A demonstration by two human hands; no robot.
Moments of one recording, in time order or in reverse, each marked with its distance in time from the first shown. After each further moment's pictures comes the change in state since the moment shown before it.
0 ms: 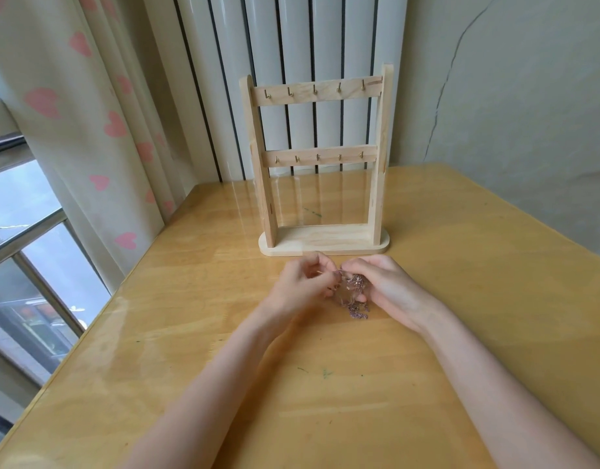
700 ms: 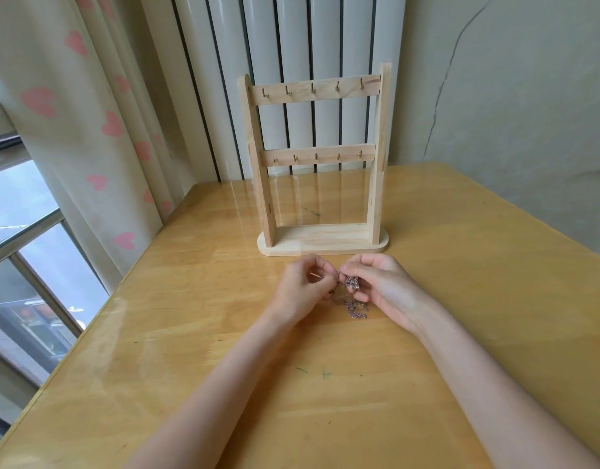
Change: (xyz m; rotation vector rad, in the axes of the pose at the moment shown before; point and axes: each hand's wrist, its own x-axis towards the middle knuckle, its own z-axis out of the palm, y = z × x) left_hand 0.001 -0.006 0.005 0.146 0.090 0.037; right_hand -0.002 0.001 0.000 0.128 0.067 0.028
